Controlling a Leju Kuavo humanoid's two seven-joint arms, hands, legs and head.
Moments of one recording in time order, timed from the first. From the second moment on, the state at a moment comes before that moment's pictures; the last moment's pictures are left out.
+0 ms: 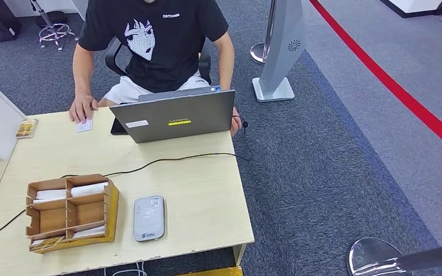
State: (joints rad) left arm 0.18 -0.29 1.08 -1.47 0.29 -0.67 -0.24; right arm -0.01 0.32 -1.44 -0.59 0.77 0.30 0.00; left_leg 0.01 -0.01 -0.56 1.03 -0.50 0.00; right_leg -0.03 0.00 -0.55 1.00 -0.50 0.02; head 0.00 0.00
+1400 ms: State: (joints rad) left arm -0.09 0.05 0.26 -1.74 -0.79 -0.22 -0.16; right arm -0.02 0.26 -1.43 -0.53 1.03 0.26 0.05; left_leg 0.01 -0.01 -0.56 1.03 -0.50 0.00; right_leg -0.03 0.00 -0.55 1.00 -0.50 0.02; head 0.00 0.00
